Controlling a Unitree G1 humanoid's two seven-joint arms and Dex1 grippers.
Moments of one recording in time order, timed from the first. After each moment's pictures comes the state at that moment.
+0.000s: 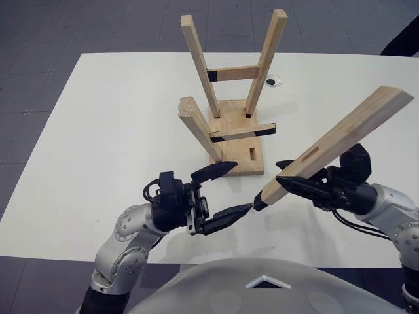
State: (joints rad) left arm 0.41 0.47 -0.14 -0.63 -0.73 0.16 -0.93; right arm 0.23 -0.65 -0.15 -0.56 1.09 0.67 0.88
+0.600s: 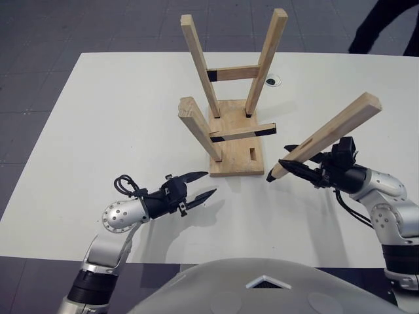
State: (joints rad) left arm 0.32 0.54 -0.15 -0.27 -0.17 -0.10 -0.83; right arm 0.07 -0.55 -0.02 -0.19 0.65 0.28 1.04
